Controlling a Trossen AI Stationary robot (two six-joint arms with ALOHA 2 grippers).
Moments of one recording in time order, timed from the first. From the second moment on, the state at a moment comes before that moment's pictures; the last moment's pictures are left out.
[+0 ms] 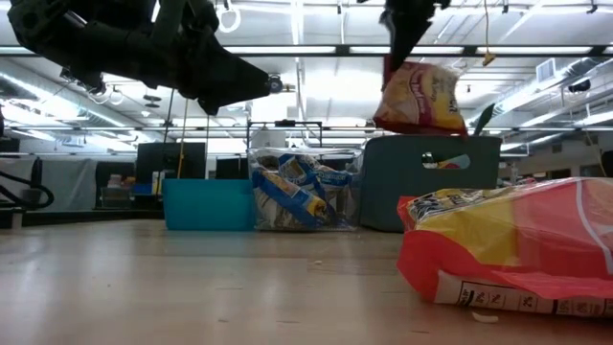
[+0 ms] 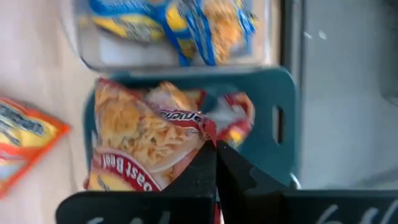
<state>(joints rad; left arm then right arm) -0.10 1.32 0.42 0.75 -0.17 -0.07 -0.02 1.67 1.79 -1.42 0.39 -0.06</state>
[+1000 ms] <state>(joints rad) -0.11 1.32 0.42 0.67 -0.17 -0.14 -0.37 1.68 1.35 -1.00 -0.02 -0.34</state>
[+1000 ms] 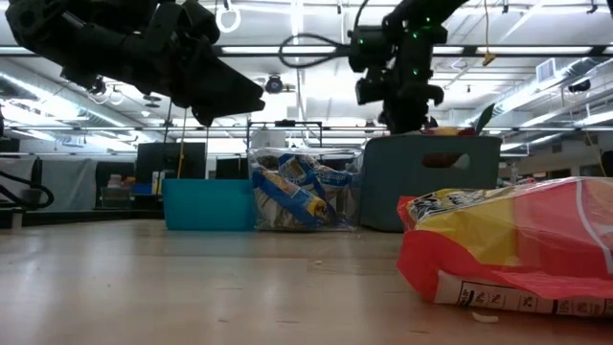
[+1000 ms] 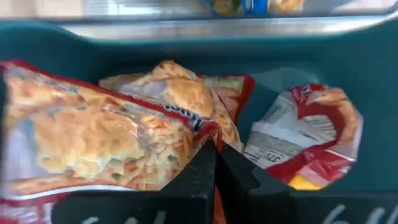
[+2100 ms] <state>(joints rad) -0.11 1.32 0.42 0.63 -0.15 -0.17 -0.20 1.56 1.26 -0.88 0.05 -0.04</state>
